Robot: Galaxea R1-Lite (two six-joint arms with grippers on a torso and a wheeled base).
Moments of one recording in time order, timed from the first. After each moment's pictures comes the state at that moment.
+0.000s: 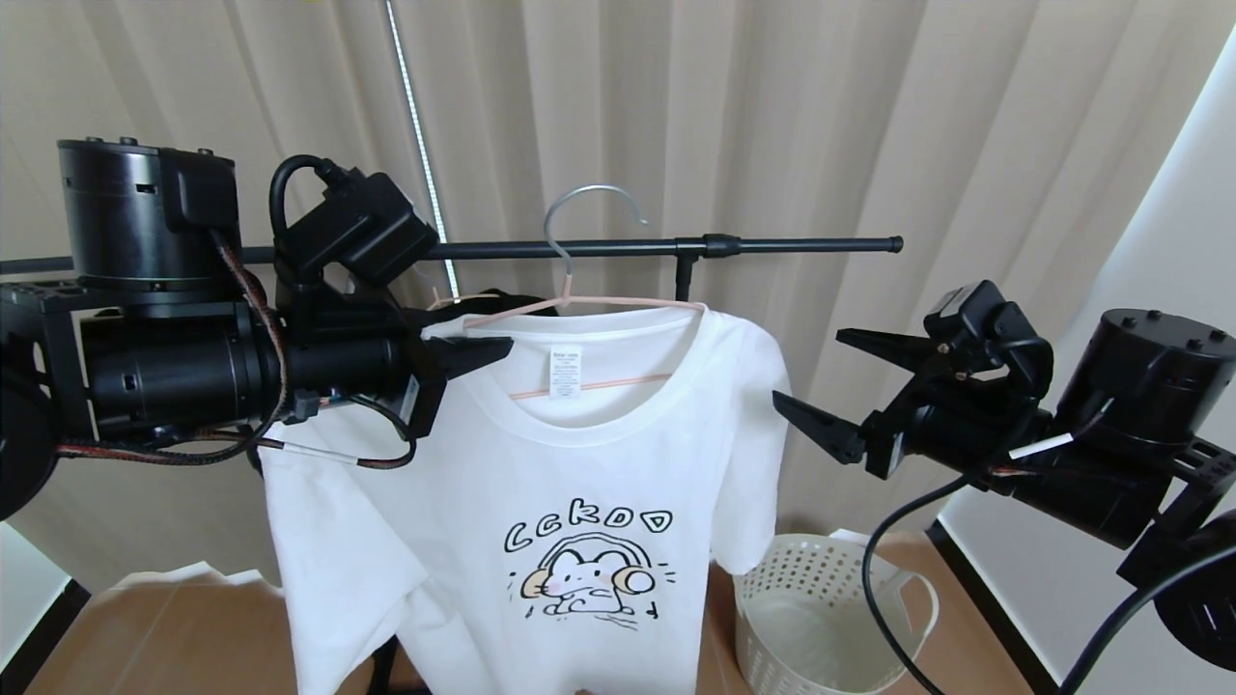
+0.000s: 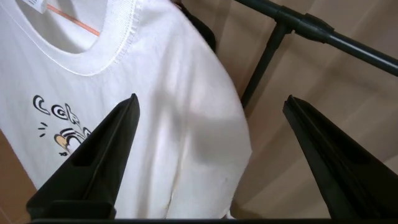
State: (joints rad) left arm -0.39 1.54 -1.00 -0.24 -0.36 0.49; right arm 0.35 1.71 -0.58 -1.06 0.32 -0.23
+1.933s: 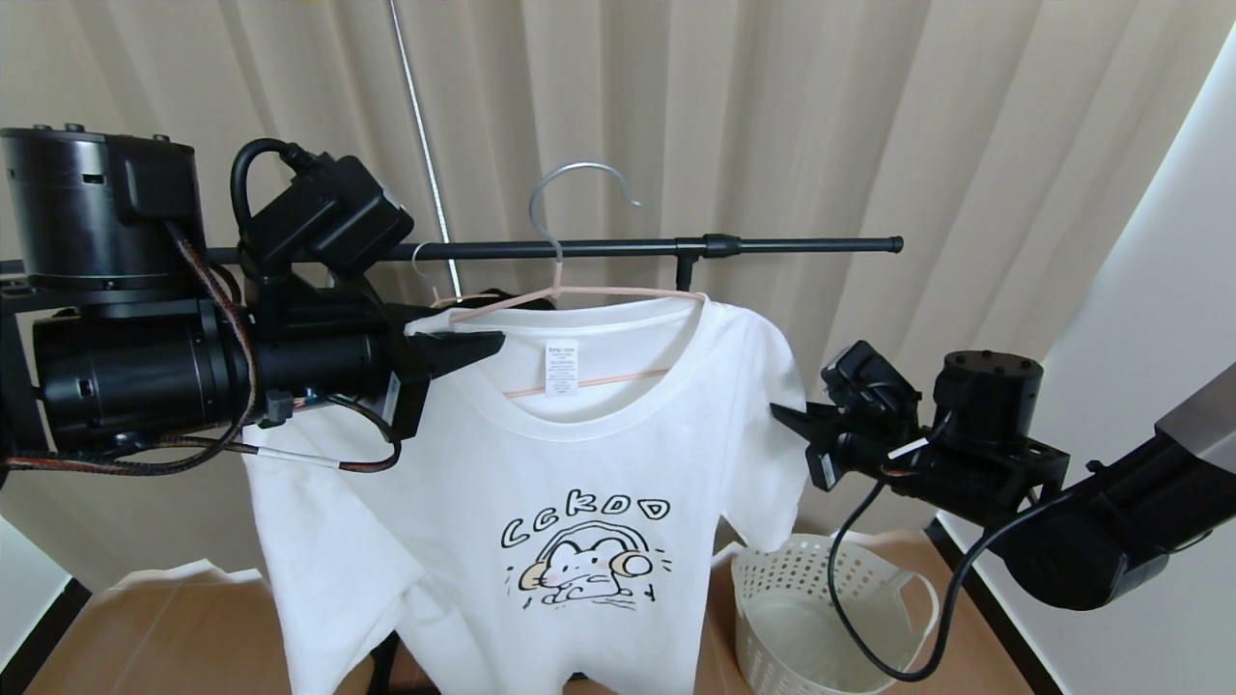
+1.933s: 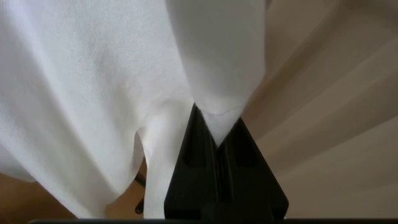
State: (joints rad) left arm -0.39 1.49 -0.98 -0.24 -0.36 0.46; right arm 0.29 2.02 -0.71 -1.06 0.28 -0.33
